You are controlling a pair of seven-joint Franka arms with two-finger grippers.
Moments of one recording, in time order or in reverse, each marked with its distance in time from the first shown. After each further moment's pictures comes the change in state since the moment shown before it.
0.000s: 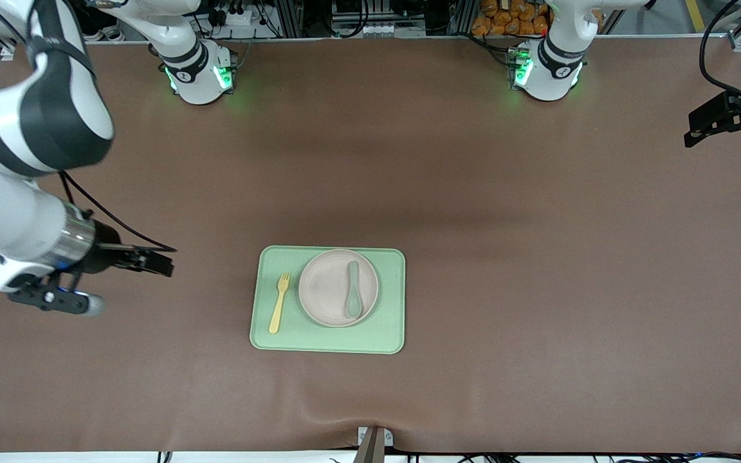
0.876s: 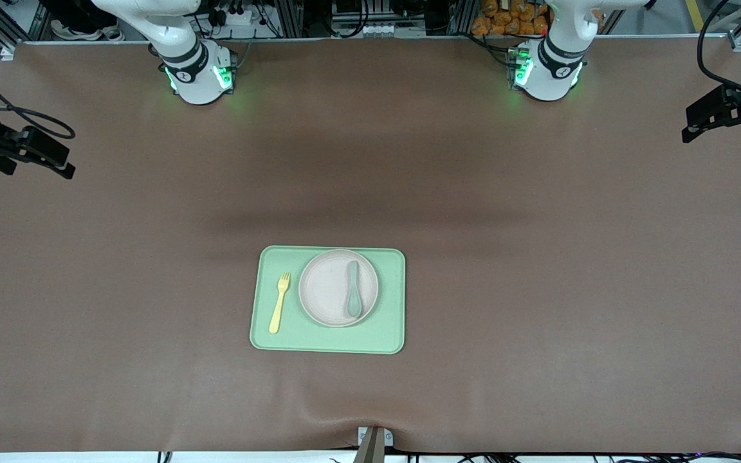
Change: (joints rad) left arm -0.001 -0.014 -0.014 -0.006 0.000 0.006 0.002; right arm -0.015 -0.436 -0.147 -0.337 0.032 -0.055 -0.247
